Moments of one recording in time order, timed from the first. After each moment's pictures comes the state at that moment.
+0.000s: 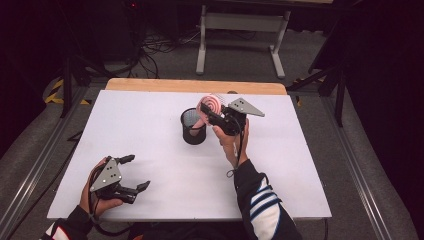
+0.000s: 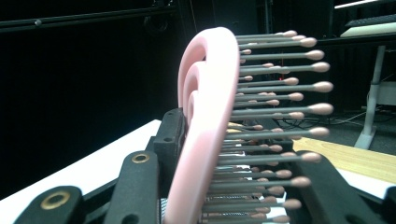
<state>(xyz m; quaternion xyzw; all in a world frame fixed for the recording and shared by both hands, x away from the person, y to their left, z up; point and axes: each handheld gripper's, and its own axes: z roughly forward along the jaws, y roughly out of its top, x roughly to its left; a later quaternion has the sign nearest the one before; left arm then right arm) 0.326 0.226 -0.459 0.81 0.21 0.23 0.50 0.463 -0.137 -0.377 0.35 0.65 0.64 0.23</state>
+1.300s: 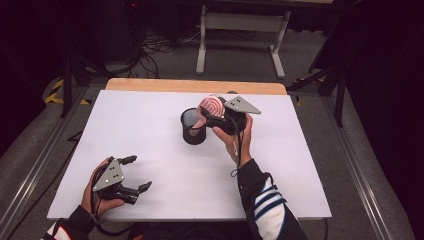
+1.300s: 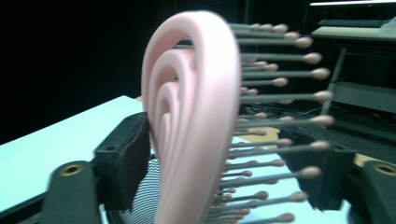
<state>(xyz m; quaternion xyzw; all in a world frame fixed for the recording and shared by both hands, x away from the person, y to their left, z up) 0.328 0.222 -0.462 0.81 0.21 0.22 0.50 0.464 -0.135 -0.371 0.35 0.69 0.57 0.29</state>
